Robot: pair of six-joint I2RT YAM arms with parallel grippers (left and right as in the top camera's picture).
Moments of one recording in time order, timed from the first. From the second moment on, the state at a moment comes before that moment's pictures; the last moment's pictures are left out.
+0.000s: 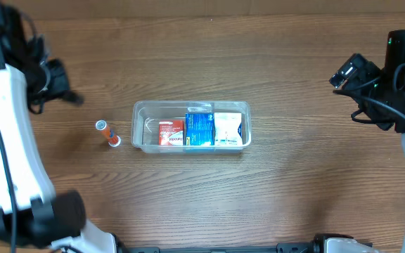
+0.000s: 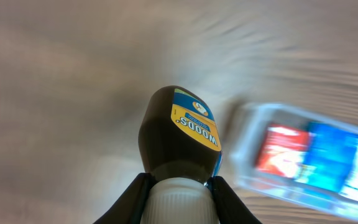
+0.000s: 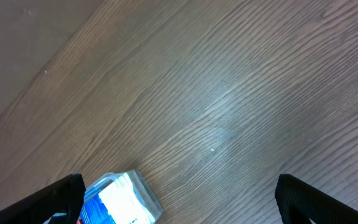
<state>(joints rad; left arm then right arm) 0.23 1.78 2.13 -1.61 0.04 -0.08 -0.05 1.40 1.75 -1.35 0.05 0.67</state>
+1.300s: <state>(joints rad) -0.27 1.76 1.38 -1.05 -0.10 -0.36 -0.05 1.40 1.75 -1.35 0.05 0.67</state>
